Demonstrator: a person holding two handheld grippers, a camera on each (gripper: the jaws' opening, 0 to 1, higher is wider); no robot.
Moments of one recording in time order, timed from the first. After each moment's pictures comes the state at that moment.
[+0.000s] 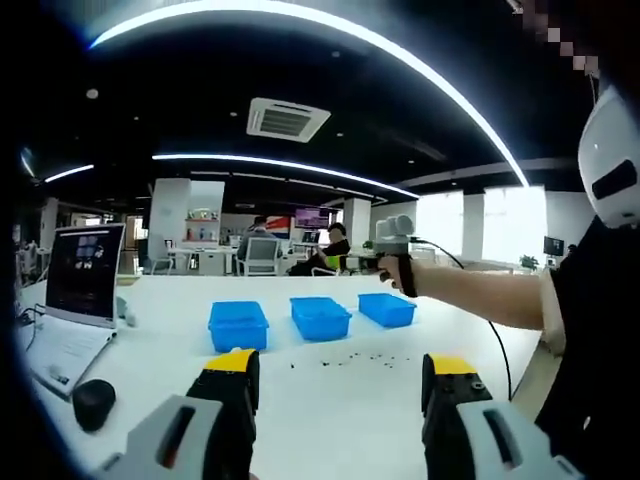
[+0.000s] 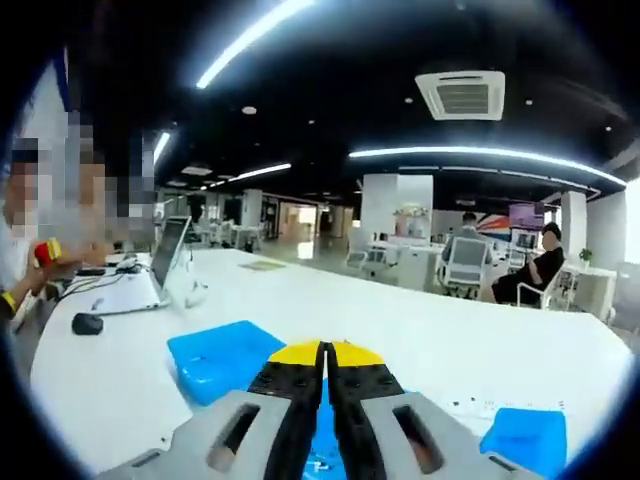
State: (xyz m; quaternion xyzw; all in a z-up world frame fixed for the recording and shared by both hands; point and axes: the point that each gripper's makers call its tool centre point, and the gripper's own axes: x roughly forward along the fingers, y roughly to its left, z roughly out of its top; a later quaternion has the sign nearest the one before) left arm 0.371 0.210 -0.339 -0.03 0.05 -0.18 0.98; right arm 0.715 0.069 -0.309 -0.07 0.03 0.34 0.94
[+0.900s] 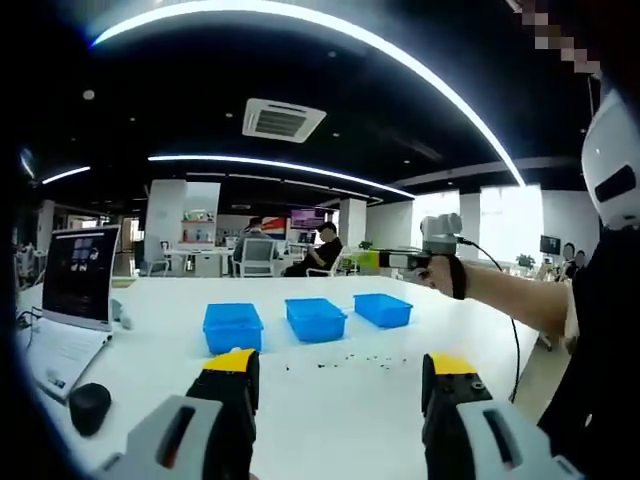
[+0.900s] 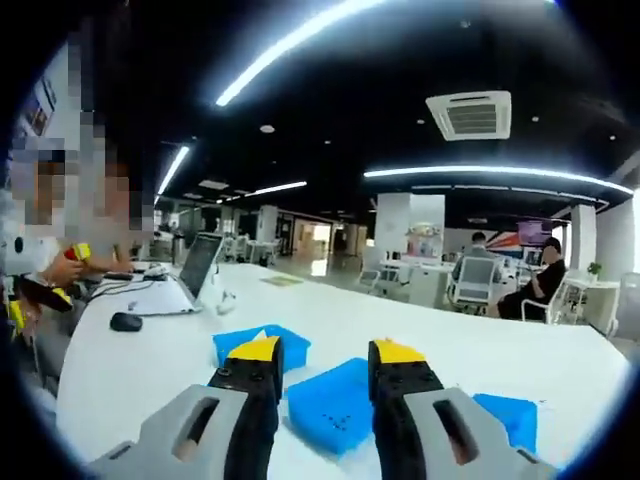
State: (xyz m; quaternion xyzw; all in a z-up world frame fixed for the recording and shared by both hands) left arm 0.378 0.203 -0.338 -0.03 0.05 -0.19 0.98; right arm 0.606 0.006 -0.283 -0.05 -0.02 0.37 0.93
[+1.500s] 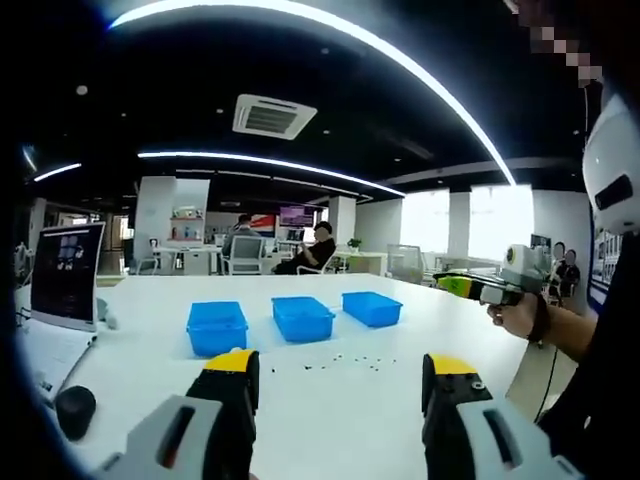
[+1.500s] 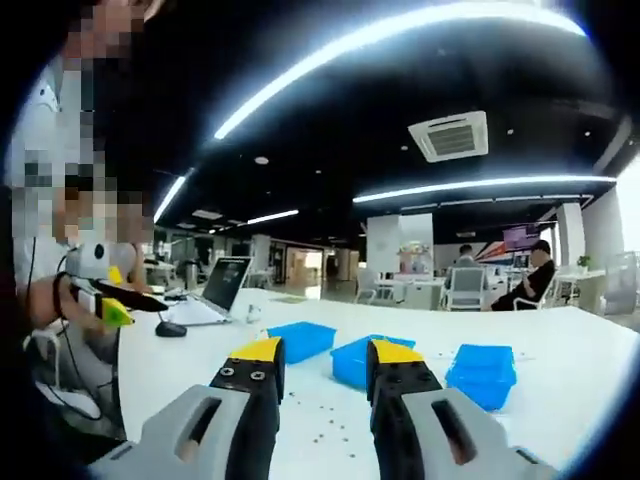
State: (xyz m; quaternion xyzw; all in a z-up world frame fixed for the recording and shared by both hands) left arm 0.387 0.187 -0.341 -0.03 0.06 -0.21 0.98; right arm 0.469 -0.048 -0.309 -0.01 -0.06 0.36 0.93
